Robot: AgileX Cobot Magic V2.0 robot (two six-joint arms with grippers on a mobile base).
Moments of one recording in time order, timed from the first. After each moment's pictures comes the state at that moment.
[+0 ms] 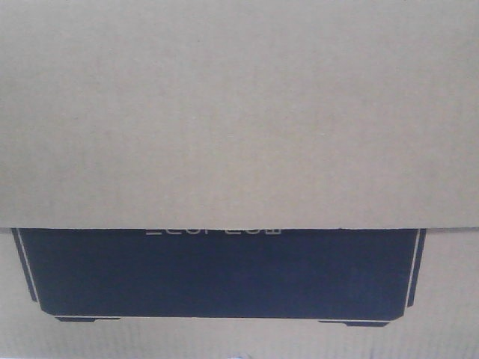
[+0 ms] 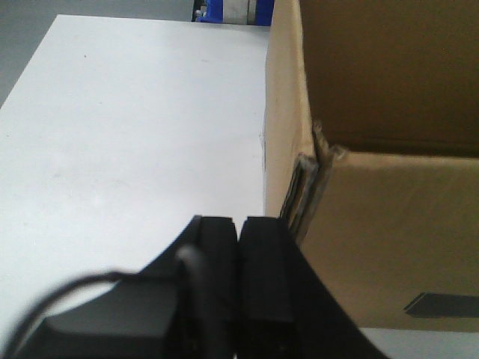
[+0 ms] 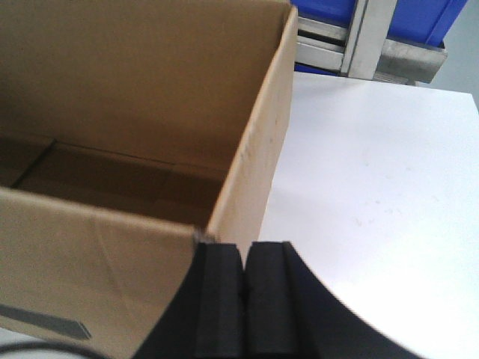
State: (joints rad) left arm -0.24 0.28 -0.67 0.14 0.90 -0.19; right arm 0.09 0.30 -0.68 0.12 0.83 -0.08
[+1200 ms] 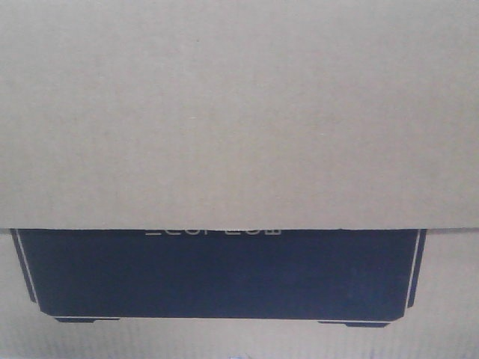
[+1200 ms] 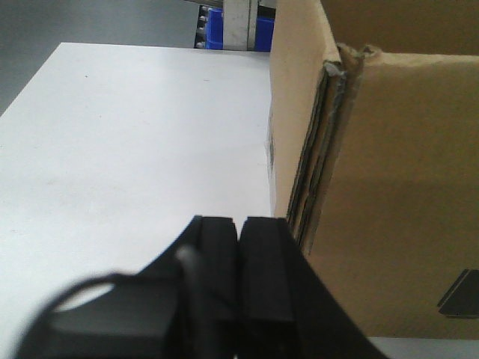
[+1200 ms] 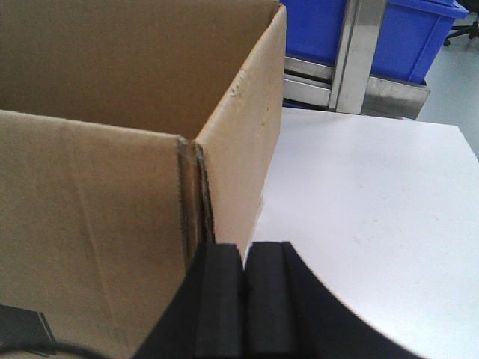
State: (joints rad) left arm -0.24 -0.01 -0.40 0.16 0.78 -0.19; right arm 0.09 -0.01 -0.37 0.11 0.66 -0.08
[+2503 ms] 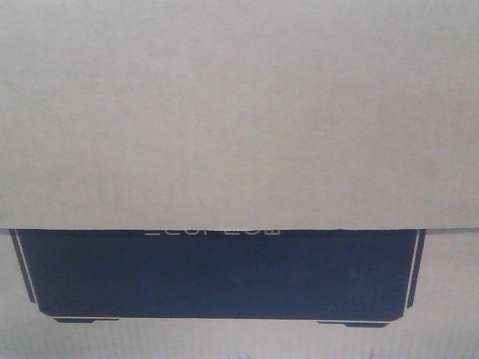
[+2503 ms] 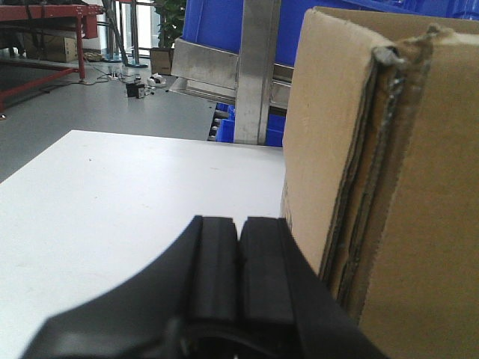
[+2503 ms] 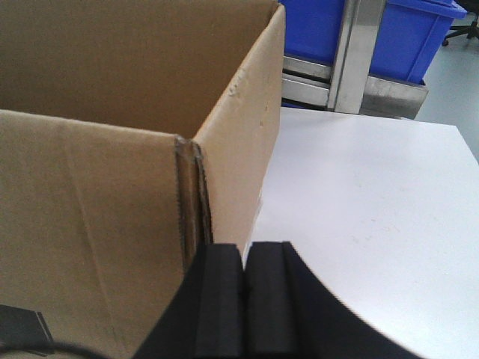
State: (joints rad) left arm -0.06 -0.01 0.03 -0.05 0.04 -0.01; right arm 0.09 -0.01 -0.37 0.11 0.66 -0.08
